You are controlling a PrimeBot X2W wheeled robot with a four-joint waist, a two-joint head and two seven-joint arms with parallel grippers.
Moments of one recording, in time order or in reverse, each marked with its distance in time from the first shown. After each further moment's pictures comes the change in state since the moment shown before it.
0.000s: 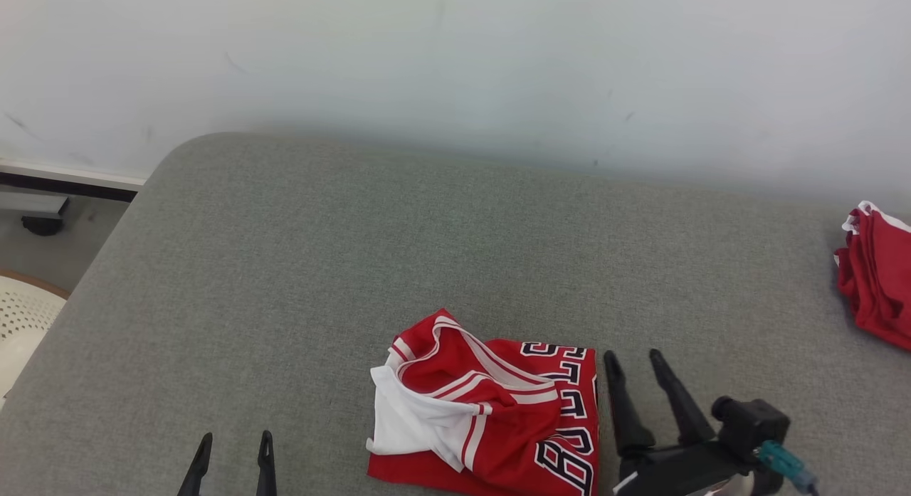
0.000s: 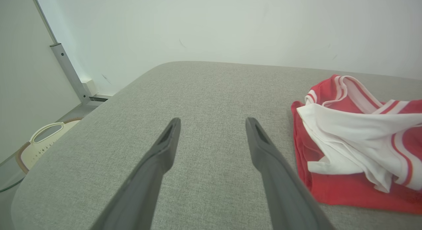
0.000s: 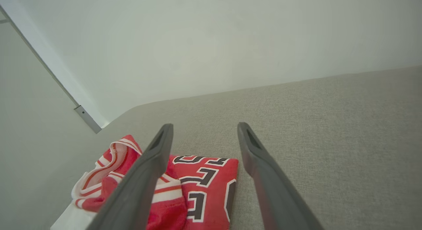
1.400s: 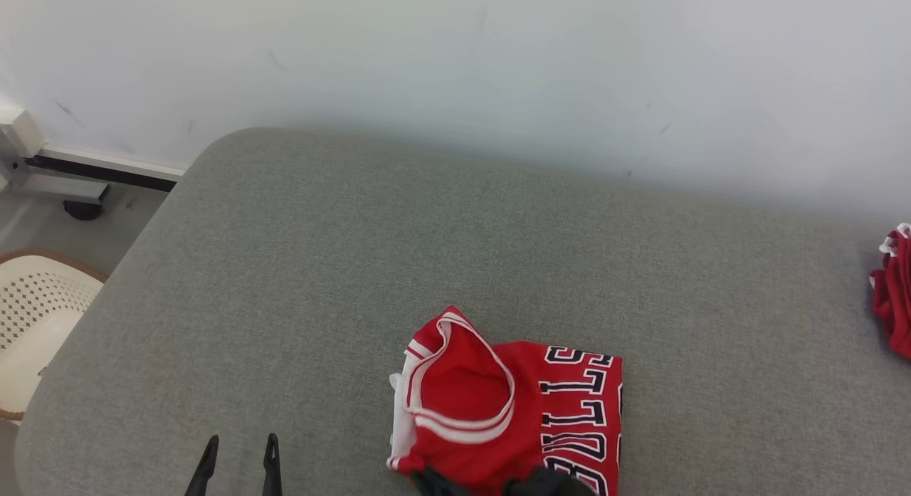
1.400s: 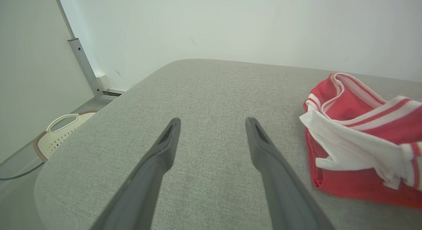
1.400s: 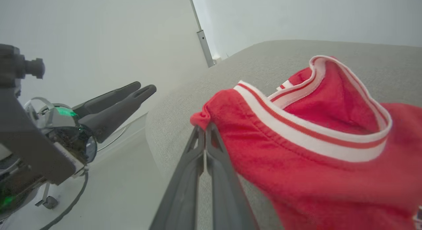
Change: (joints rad) left arm 0.002 0.000 -0.009 0.007 -0.005 0.000 0.000; right arm -0.098 0.020 0.609 0.084 0.051 0.000 0.000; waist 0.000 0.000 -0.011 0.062
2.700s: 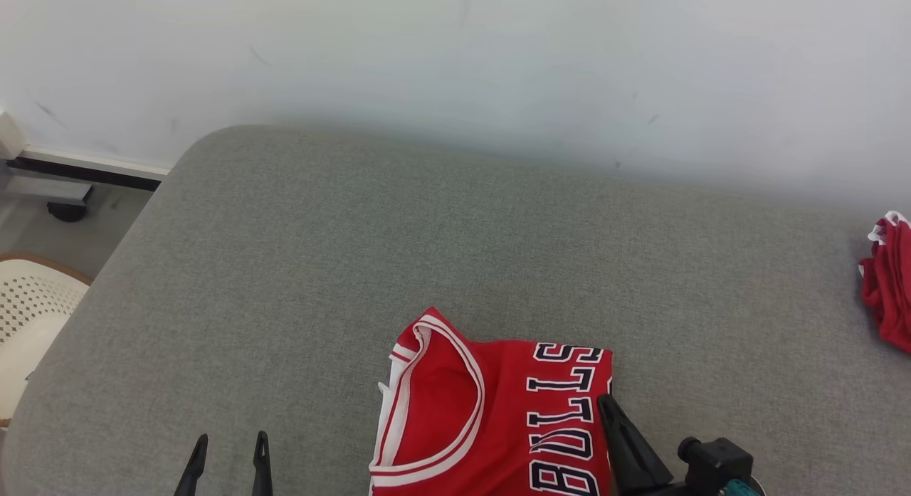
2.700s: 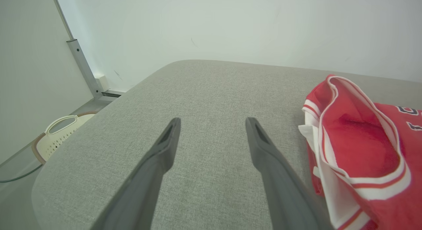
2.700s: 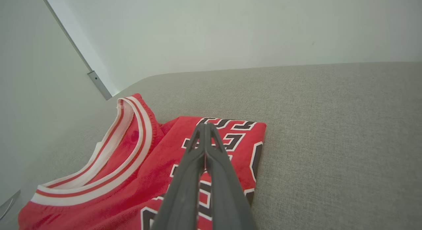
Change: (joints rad) left arm 0.009 0.000 0.017 -0.018 -0.005 0.000 0.000; right arm 0.193 0.001 -0.561 -0.124 -0.176 0.000 0.000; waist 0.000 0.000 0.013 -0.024
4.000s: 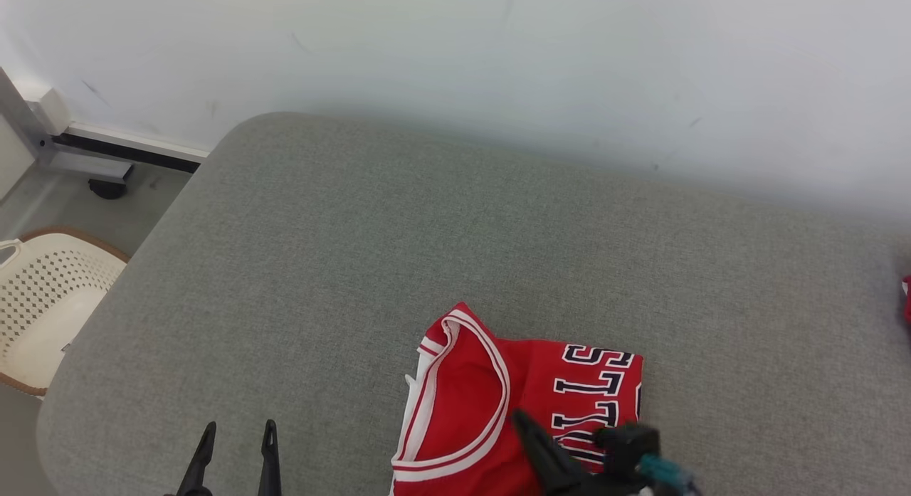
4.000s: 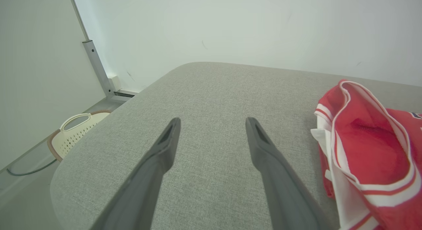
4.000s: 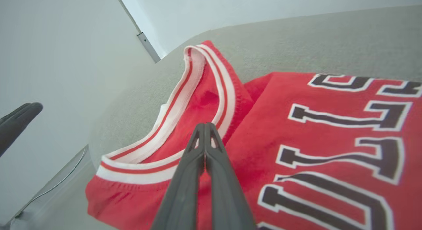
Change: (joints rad) left arm -0.027 0.000 -0.018 0.004 0.000 0.003 0.000; right arm -0.195 0.003 0.346 0.269 0.243 0.000 0.000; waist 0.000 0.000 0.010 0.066
